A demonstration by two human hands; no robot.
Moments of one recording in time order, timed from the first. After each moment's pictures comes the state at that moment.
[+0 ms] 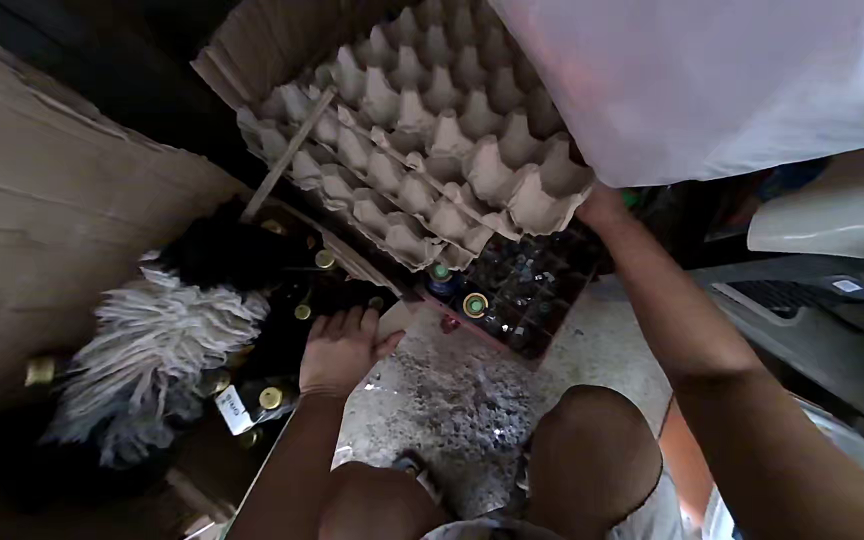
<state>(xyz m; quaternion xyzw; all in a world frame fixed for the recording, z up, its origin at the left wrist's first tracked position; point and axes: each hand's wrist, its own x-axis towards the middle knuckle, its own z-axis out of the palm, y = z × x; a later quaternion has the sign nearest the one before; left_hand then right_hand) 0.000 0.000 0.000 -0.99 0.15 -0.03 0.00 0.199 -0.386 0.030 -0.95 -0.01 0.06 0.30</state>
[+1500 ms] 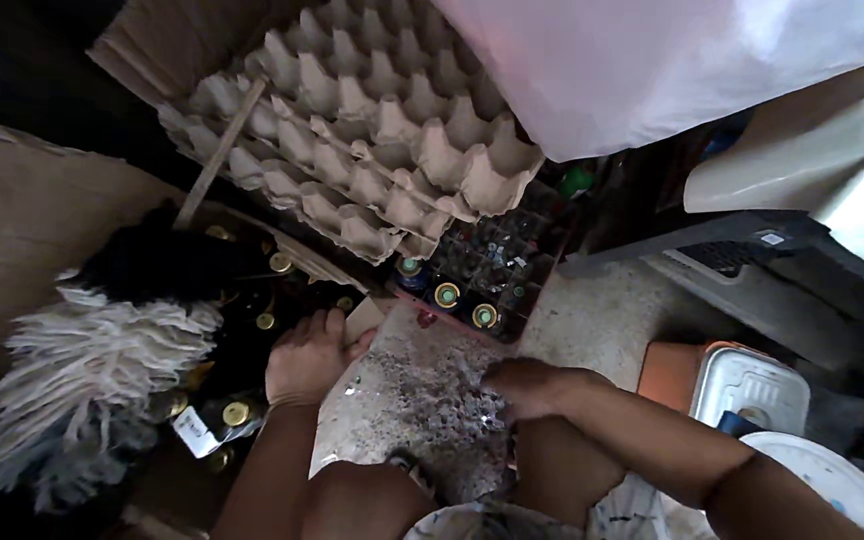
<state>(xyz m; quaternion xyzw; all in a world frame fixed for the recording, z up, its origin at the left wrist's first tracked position) -0.002 -0.004 0.008 -0.99 0.13 0.01 -0.02 -0.025 -0.317 0.054 -0.74 -0.24 0.61 0.17</state>
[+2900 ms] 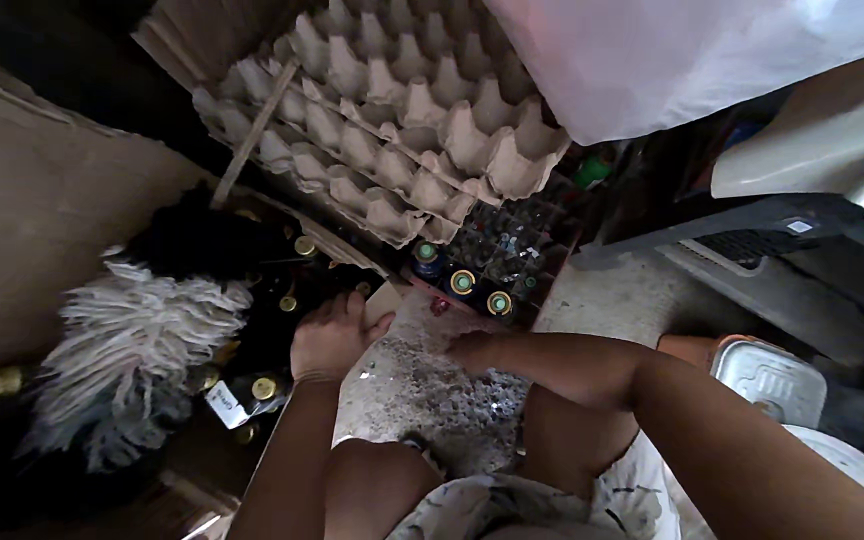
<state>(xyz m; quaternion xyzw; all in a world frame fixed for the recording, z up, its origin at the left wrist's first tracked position) -0.001 -0.002 0.008 -0.99 0.13 0.01 -0.03 -0.012 -0.243 -0.058 -0.72 -0.31 0.61 0.10</state>
